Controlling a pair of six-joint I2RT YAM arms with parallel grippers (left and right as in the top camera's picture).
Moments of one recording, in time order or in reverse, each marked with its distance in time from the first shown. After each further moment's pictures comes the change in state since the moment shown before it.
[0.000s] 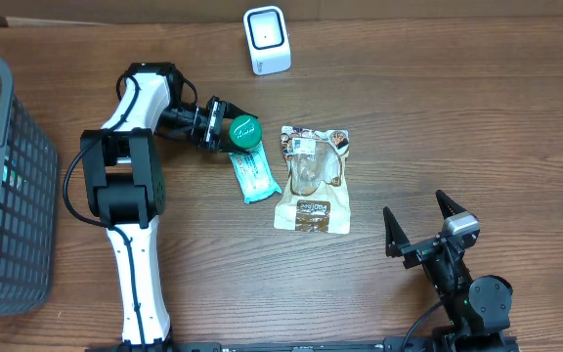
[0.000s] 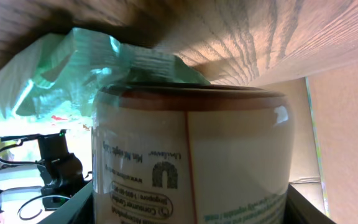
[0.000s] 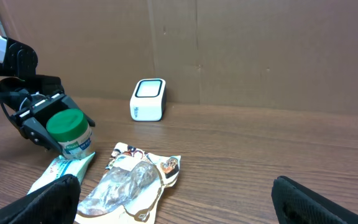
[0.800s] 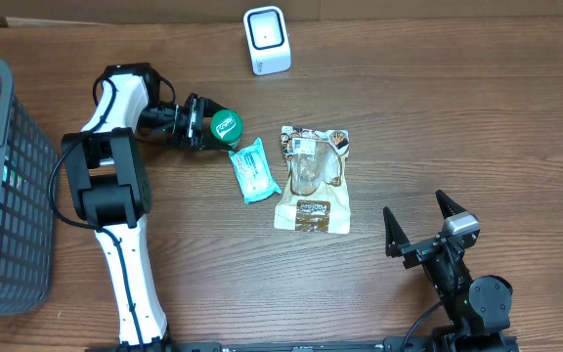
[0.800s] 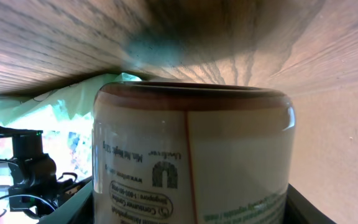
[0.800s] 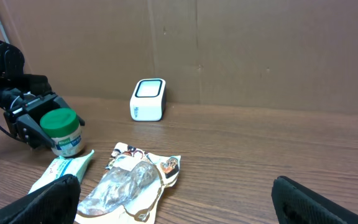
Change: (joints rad) left arm 0.086 0.000 0.000 0.031 -0.042 -0.128; right arm 0.000 0.000 0.000 0.000 0.000 -0.001
